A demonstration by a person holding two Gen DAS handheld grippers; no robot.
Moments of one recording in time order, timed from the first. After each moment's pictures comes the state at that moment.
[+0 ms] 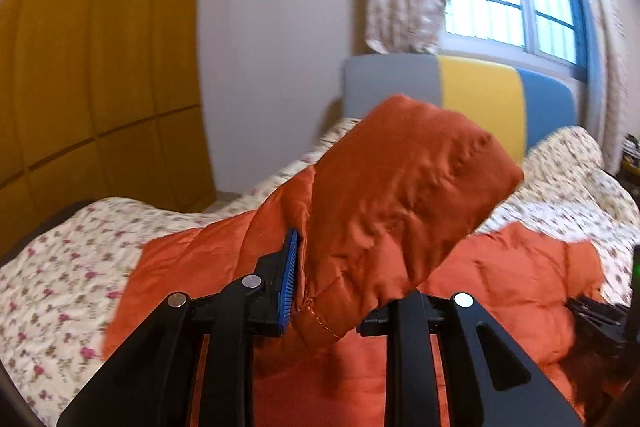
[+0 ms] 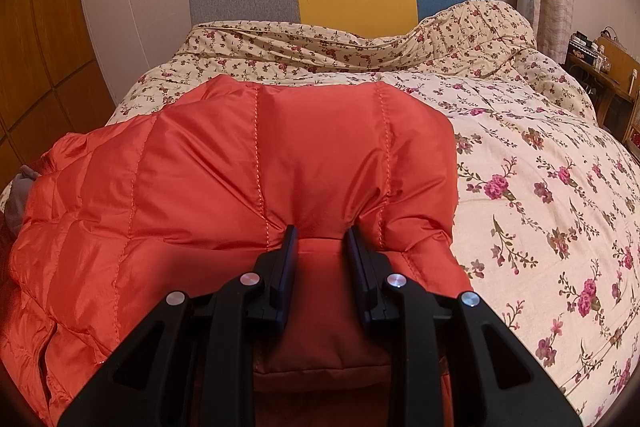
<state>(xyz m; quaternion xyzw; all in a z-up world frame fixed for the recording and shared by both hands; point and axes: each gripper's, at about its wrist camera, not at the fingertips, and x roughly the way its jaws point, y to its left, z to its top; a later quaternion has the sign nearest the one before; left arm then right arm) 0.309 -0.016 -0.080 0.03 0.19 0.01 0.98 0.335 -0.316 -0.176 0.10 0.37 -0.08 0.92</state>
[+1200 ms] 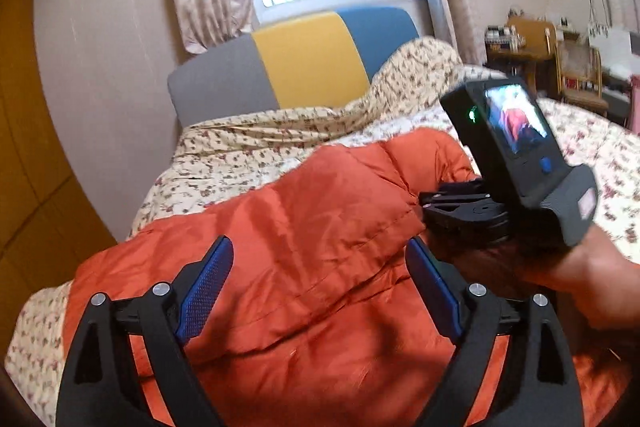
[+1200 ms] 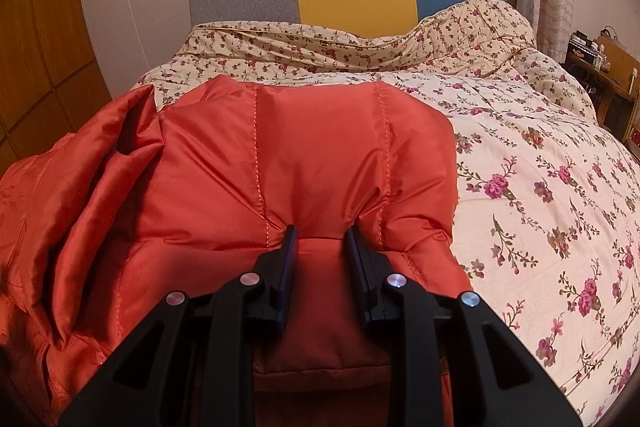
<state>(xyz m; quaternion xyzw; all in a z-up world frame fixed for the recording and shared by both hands) 0.256 -0.131 -0.124 0.19 0.20 -0.22 0.93 0.335 -0.316 -0.177 0.10 0.36 -0.08 0.92</state>
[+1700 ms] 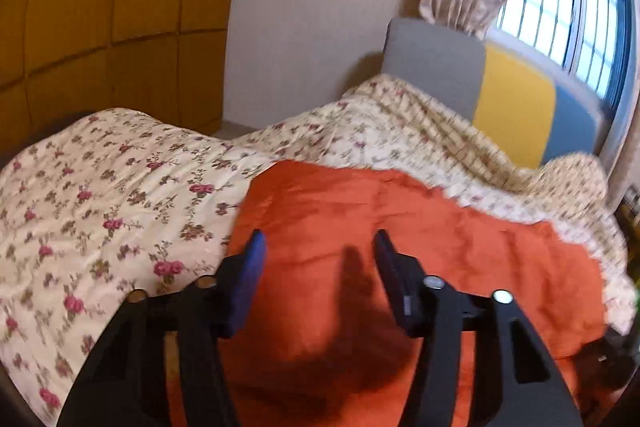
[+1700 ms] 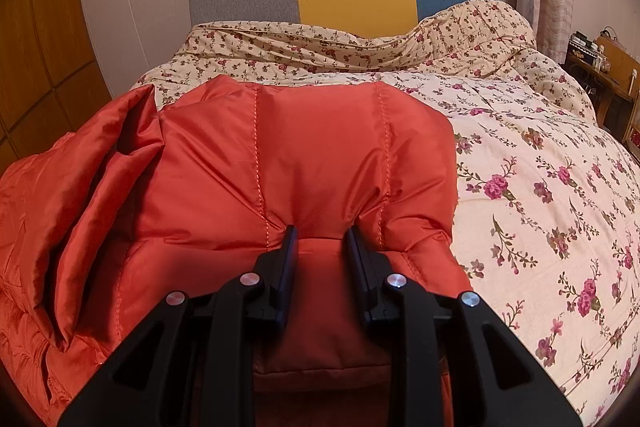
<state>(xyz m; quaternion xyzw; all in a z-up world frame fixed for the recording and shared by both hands) 0.344 0.062 -0.117 -0.07 0.29 0.03 0.95 0.335 -0.316 -0.178 0.10 0.36 -0.08 0.92</state>
